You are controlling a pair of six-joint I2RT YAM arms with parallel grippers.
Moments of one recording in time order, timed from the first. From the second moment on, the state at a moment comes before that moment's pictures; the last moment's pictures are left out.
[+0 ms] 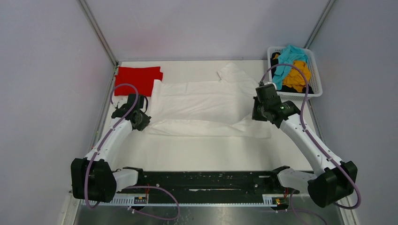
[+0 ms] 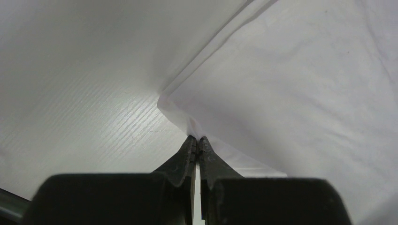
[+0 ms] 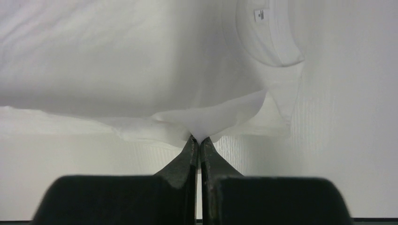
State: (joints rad) left arm -0.12 1.18 0.84 -0.75 -0.26 -0.97; right arm 0.39 1.15 1.04 -0.83 0.21 0.44
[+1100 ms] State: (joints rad) left arm -0.06 1.61 1.10 -0.65 -0.30 -0.92; right arm 0.26 1.90 1.50 -0.68 0.12 0.40
